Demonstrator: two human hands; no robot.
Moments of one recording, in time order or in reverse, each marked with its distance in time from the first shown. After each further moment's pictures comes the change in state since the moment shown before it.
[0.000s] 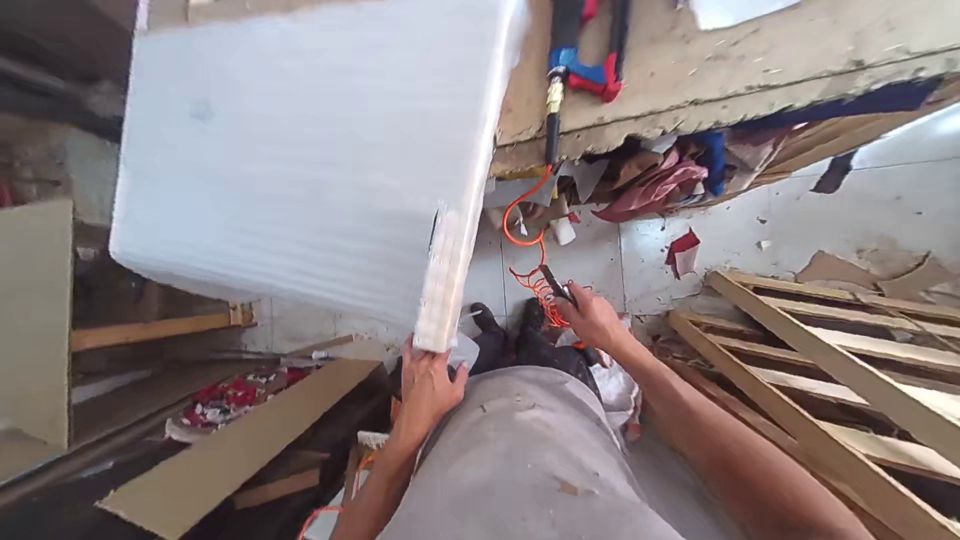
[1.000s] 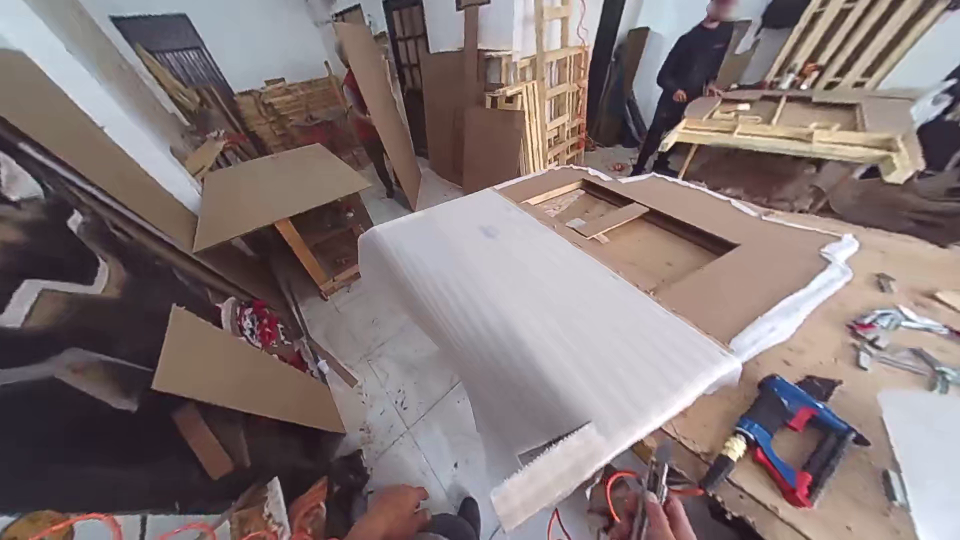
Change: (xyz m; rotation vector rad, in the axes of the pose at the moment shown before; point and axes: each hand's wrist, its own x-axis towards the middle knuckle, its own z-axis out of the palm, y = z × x) left_hand -0.049 -0.122 0.054 -0.626 -0.393 -0.451; right_hand 0.048 -0.194 -0.028 0.728 0.087 -0.343
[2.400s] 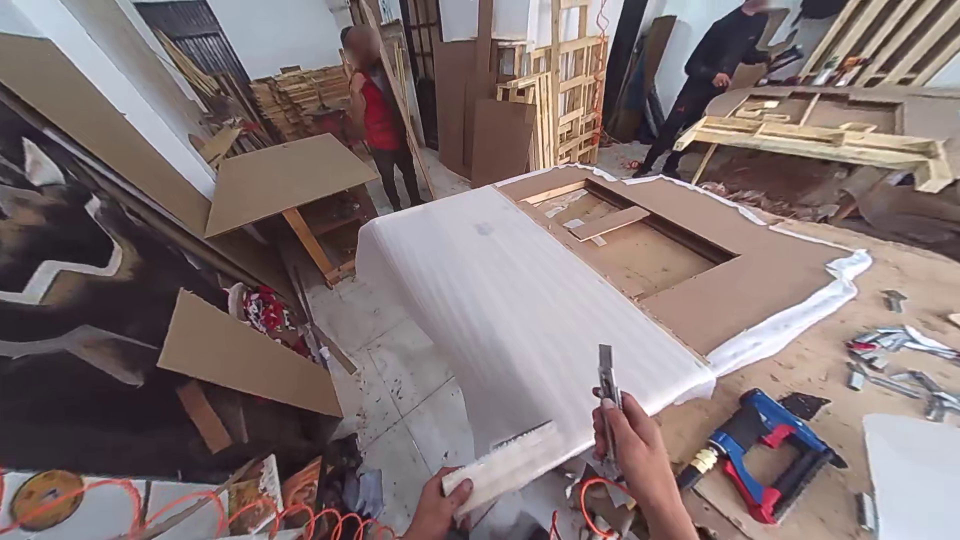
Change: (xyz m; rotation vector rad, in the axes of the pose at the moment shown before) left_hand -0.010 0.167 0.035 -1.431 0.504 0.133; right_hand 0.112 -0.098 0.018 -0.141 -0.363 -0.055
